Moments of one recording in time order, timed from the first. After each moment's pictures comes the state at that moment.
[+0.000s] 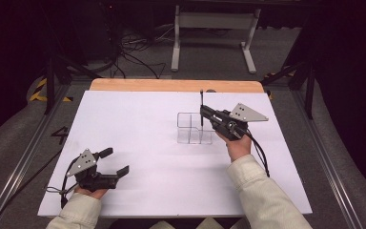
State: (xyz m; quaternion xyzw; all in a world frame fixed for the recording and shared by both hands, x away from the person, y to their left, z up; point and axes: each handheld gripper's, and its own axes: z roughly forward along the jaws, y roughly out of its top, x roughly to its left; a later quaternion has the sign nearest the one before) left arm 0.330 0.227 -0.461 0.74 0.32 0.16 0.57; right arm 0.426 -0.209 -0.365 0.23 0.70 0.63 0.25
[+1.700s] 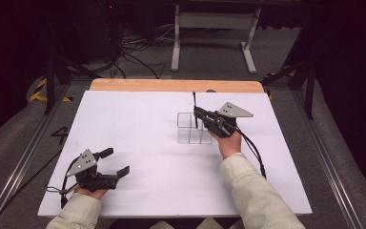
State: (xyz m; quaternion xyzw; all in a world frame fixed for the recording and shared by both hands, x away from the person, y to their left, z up) left arm 0.330 0.227 -0.461 0.74 0.32 0.16 0.57; right arm 0.455 -0.195 -0.397 0.28 0.72 0.60 0.23
